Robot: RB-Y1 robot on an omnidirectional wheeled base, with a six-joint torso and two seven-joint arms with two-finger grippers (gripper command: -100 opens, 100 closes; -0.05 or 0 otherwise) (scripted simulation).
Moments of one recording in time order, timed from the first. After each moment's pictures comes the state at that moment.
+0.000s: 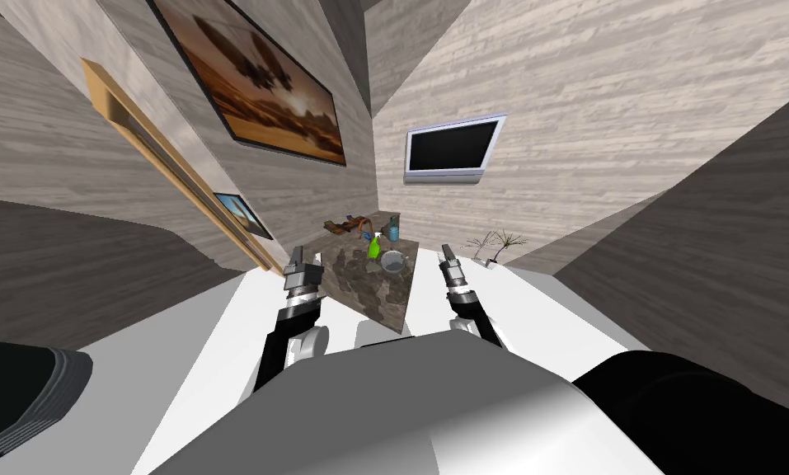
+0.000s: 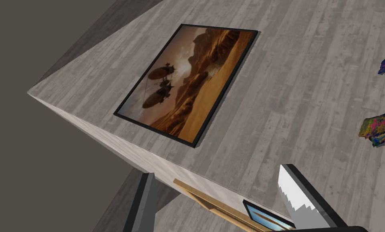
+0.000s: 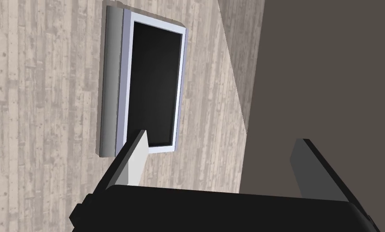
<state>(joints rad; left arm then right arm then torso) 0.46 -0.03 -0.06 -2.24 0.08 -0.37 0.00 0.54 -0.17 0.05 -2.23 -0.01 -0.44 0.20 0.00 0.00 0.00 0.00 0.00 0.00</state>
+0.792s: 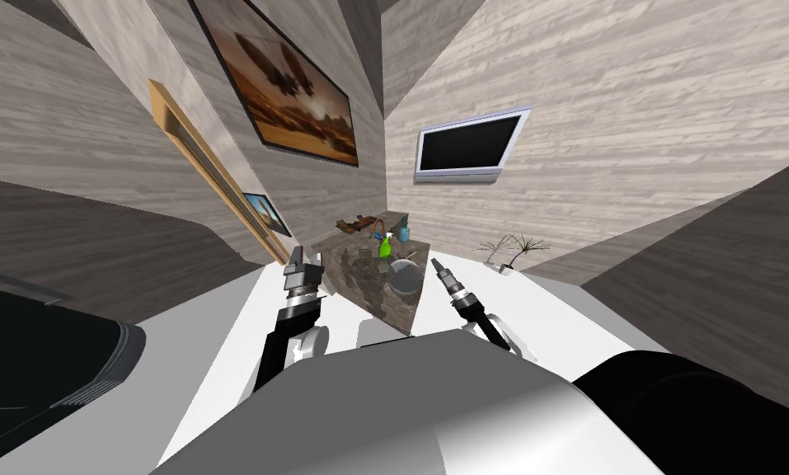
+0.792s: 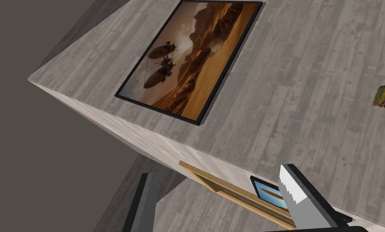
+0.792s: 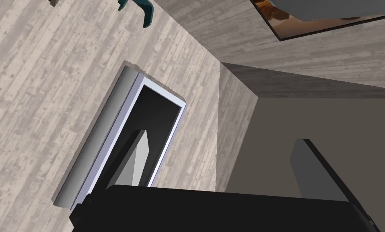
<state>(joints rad) 0.46 -0.03 -0.06 -2.24 0.08 -0.37 0.00 0.53 -0.42 0.04 -2.05 0.09 -0.44 0.27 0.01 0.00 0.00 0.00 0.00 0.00</state>
